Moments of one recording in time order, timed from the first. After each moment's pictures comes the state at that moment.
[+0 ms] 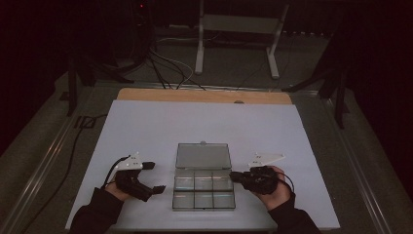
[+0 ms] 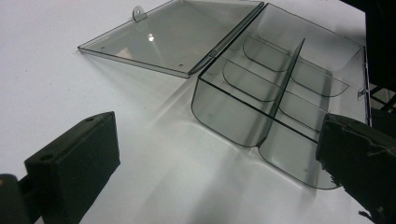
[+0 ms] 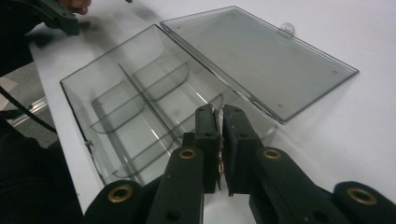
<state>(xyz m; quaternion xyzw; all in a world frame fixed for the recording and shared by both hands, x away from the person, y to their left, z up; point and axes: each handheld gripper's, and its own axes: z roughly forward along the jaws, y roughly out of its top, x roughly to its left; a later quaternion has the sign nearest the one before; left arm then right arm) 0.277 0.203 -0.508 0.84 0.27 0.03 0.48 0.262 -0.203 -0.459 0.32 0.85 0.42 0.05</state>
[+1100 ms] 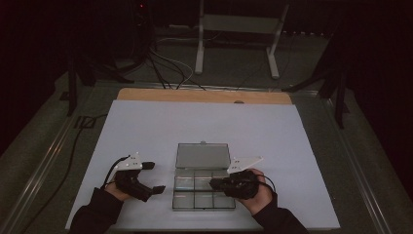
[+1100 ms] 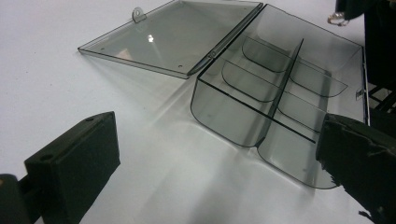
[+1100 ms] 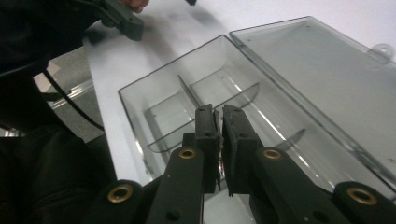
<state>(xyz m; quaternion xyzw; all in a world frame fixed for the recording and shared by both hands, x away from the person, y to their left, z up) 0.276 0.204 -0.507 0.83 0.27 0.03 0.48 0.253 -0.153 -0.459 0.26 0.87 0.42 0.00</state>
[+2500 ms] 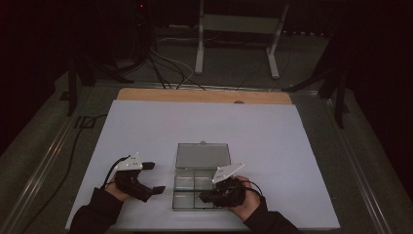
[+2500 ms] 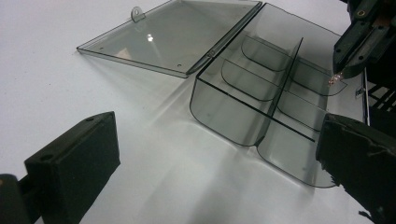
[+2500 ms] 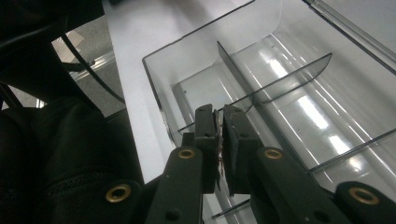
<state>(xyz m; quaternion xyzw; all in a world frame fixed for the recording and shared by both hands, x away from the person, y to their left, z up) 0.276 0.203 -0.507 0.84 0.27 0.03 0.48 0.247 -0.126 -0.485 0.23 0.89 0.39 -0.05</state>
